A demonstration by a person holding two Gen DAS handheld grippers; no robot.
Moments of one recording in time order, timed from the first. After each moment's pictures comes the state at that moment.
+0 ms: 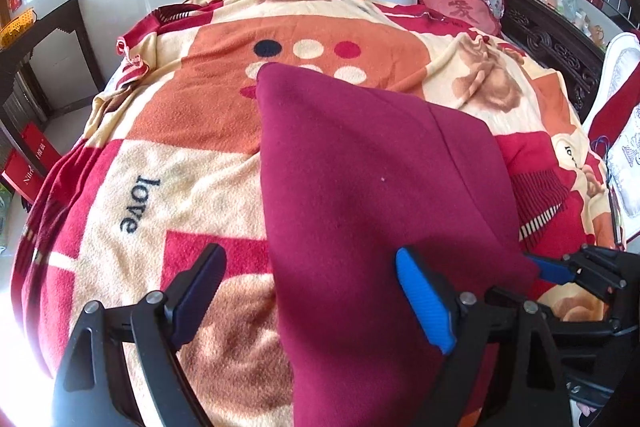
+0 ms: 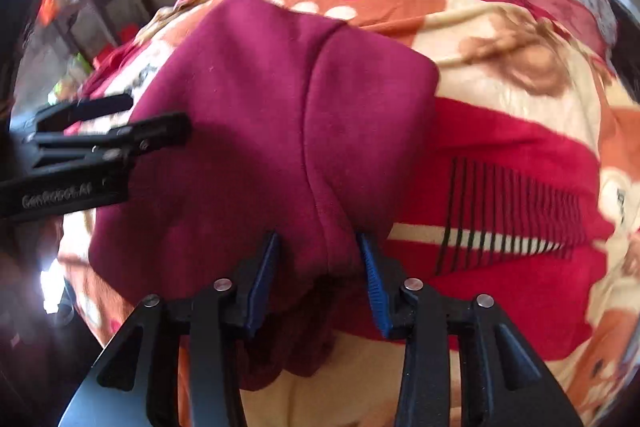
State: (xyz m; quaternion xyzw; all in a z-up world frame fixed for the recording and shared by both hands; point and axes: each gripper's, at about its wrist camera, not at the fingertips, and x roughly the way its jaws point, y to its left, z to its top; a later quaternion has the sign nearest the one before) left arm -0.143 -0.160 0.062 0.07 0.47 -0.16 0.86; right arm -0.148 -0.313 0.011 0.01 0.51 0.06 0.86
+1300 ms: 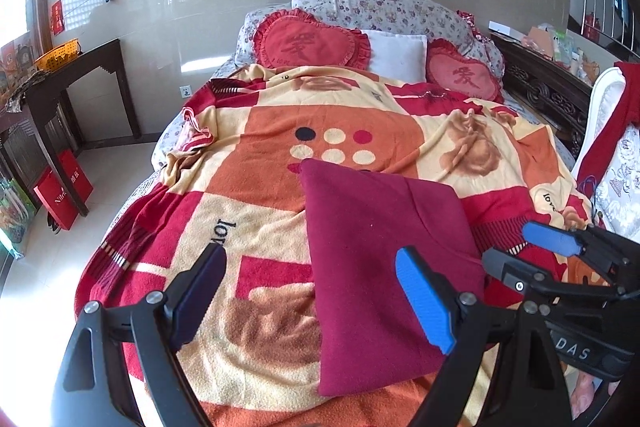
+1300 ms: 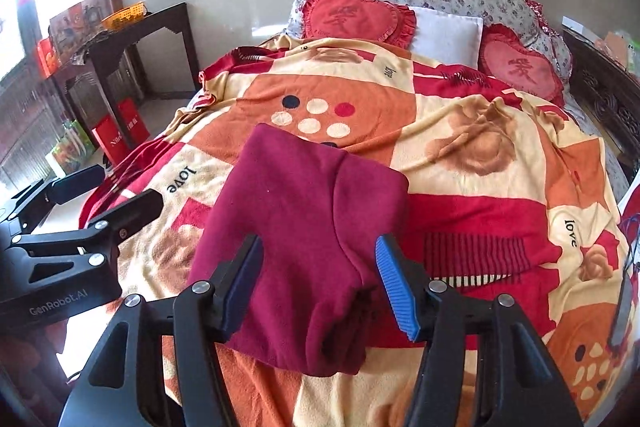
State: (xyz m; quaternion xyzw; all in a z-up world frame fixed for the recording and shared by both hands) left arm -0.207 -0.120 0.152 0.04 0.36 -0.13 0.92; right arm -0.187 -0.281 0.106 0.02 0.39 0.01 0.92
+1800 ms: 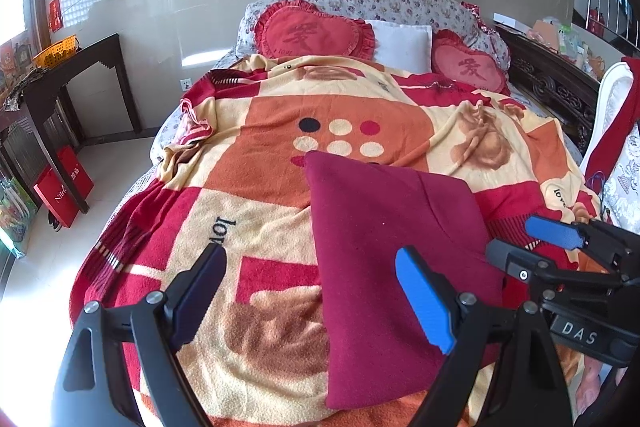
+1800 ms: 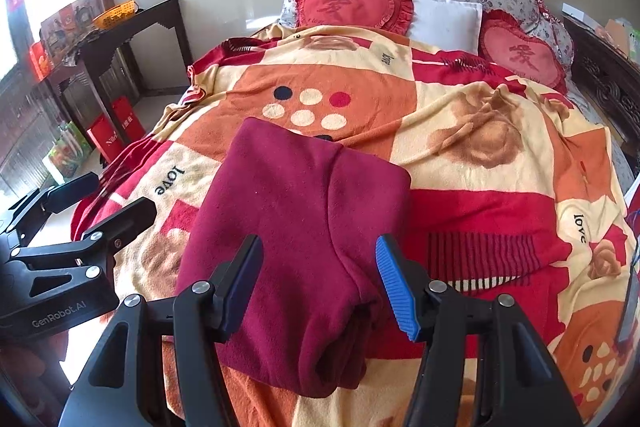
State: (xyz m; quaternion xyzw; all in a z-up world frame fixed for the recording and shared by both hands) left arm -0.188 -0.122 0.136 0.05 0.38 -0.12 0.92; right arm -0.164 -0.287 0.094 0.03 0.41 0.01 0.91
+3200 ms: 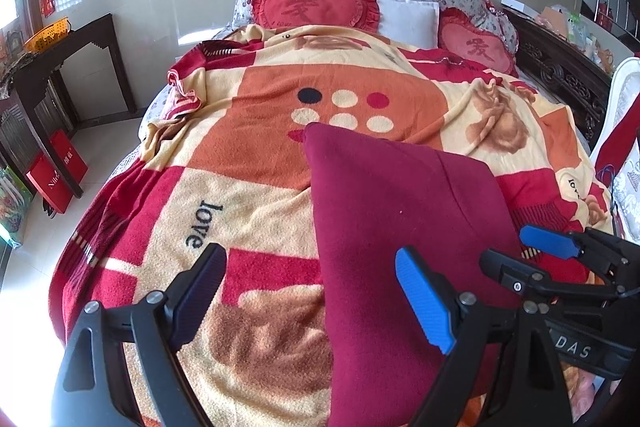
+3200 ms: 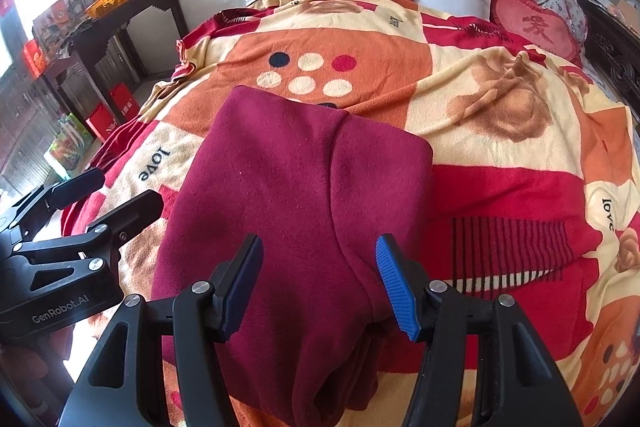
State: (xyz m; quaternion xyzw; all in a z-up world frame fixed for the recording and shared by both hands) left arm -0.157 -0.128 0.102 0.05 0.42 -0.12 0.90; right arm -0.135 -0.292 0.058 0.05 0.45 0.02 0.89
